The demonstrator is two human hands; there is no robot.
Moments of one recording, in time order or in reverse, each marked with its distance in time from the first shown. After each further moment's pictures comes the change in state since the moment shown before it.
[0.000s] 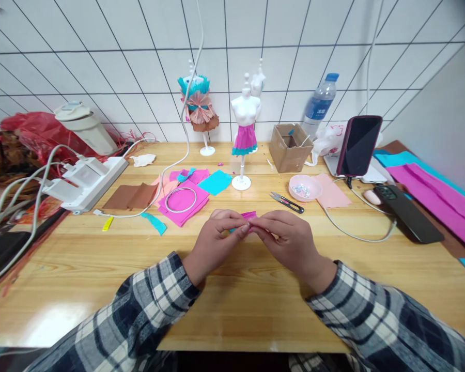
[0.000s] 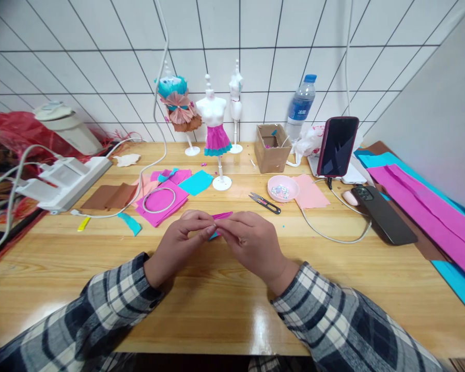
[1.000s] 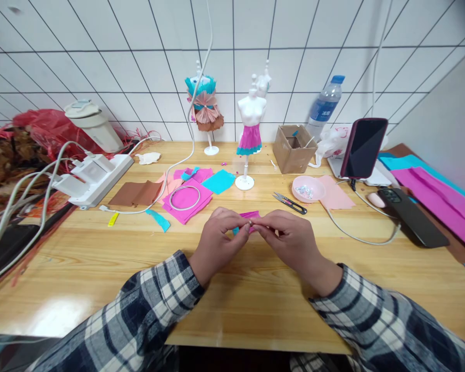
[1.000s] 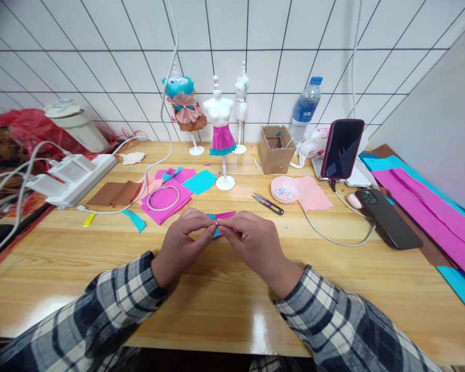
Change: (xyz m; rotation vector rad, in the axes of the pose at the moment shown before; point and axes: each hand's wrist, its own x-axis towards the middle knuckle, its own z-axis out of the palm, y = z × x) left_hand -0.004 0.008 0.004 0.175 0.203 0.174; right_hand 0.003 -0.007 0.004 0.099 -0.049 0.151
